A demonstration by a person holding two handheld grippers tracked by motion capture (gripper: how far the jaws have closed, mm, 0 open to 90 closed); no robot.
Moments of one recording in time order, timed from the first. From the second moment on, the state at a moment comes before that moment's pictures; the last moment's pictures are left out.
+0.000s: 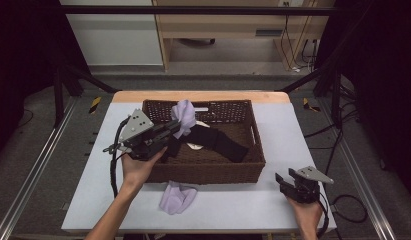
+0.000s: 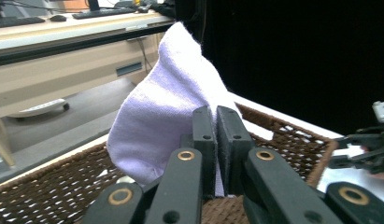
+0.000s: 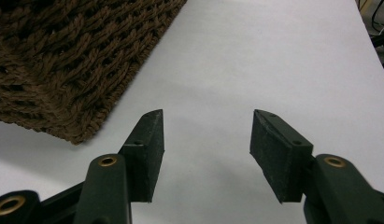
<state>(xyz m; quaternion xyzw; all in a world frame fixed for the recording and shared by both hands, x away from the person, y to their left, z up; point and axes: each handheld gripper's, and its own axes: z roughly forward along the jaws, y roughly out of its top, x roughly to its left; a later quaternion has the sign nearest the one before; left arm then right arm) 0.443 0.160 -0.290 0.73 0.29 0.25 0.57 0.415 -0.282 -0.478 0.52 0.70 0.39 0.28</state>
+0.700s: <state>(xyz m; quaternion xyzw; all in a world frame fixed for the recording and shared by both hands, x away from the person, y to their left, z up) 0.383 0.170 -0.290 0.74 0.23 0.21 0.59 0.414 -0.284 -0.478 0.52 0.70 0.39 0.28</state>
